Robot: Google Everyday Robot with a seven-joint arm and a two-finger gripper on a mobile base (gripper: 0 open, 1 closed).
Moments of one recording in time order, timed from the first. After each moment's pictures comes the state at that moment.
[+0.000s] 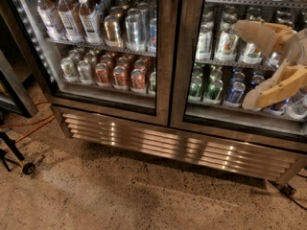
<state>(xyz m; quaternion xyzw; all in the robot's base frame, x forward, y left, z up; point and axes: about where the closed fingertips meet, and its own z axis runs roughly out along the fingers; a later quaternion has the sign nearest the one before) 0.431 -0.141 1.034 -0.49 0.55 0.39 0.54</state>
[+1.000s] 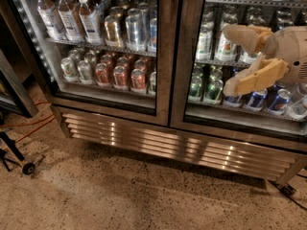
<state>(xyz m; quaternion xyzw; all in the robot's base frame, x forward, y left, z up) 0.471 -0.134 1.016 -0.47 0.59 0.40 0.53</state>
